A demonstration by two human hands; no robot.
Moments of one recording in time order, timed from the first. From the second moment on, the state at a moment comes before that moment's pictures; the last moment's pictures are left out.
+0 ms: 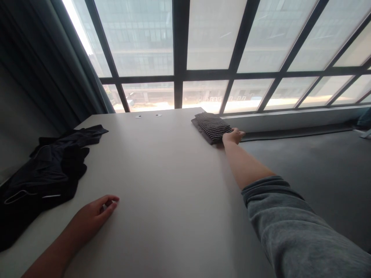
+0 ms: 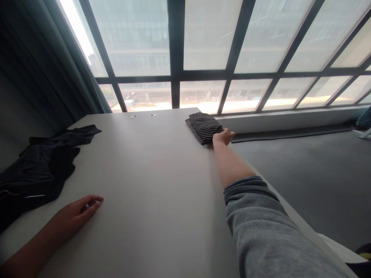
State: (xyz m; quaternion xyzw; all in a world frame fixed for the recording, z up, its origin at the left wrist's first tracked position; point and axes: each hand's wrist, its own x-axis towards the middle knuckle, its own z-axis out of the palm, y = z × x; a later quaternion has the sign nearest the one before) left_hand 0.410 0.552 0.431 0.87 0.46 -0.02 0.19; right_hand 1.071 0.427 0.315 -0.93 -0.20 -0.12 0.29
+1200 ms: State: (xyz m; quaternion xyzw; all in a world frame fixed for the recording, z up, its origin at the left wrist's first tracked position) left_hand 0.427 0.534 0.446 0.88 0.44 -0.02 0.19; right_hand 0.869 0.441 0.338 -0.82 -0.56 0.07 0.13
